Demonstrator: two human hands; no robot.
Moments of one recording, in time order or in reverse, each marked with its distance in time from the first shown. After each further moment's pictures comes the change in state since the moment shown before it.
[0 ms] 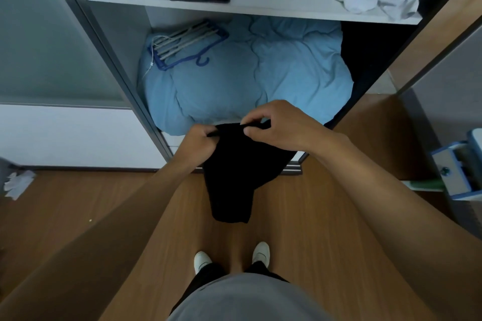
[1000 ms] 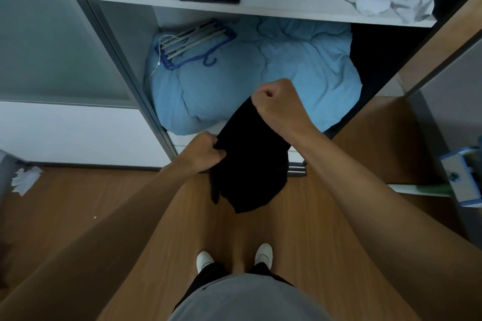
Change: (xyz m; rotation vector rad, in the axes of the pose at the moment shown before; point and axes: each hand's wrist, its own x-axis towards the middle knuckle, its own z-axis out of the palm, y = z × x) left_hand 0.005 -0.021 -0.010 0.225 -0.168 -0.060; right_hand 0.034 -0.030 0.010 0.408 0.441 0.102
